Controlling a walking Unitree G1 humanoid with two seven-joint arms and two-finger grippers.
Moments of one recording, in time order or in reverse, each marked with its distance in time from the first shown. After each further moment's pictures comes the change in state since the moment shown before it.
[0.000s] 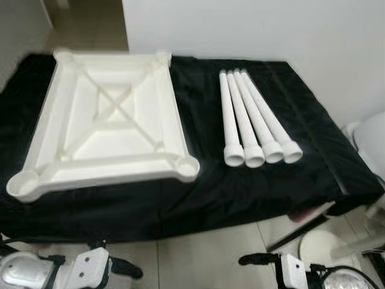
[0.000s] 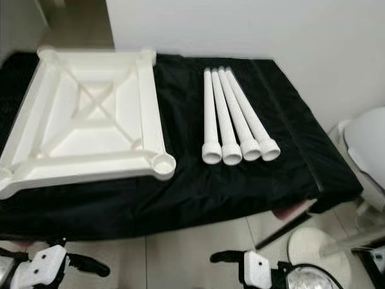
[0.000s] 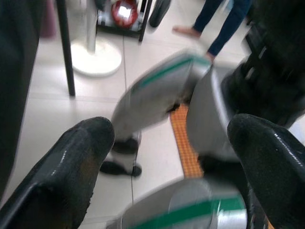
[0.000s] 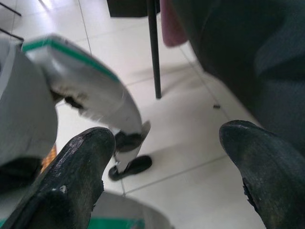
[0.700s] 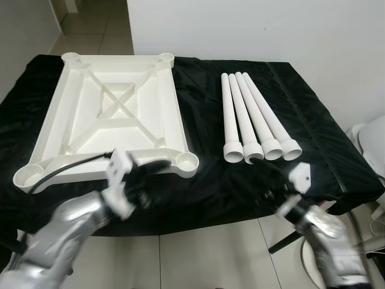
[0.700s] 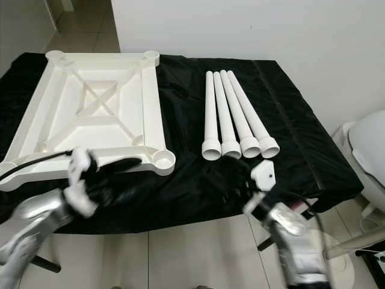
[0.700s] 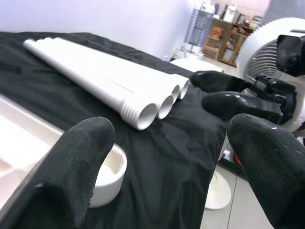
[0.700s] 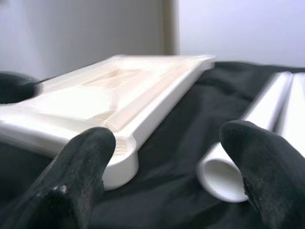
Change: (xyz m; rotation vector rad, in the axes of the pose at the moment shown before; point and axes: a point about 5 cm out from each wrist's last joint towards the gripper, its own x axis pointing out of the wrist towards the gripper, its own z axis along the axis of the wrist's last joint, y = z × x) left arm 0.020 0.115 0.064 -0.040 -0.489 0.675; right arm 0.021 -0.104 0.069 0.184 -0.473 -0.871
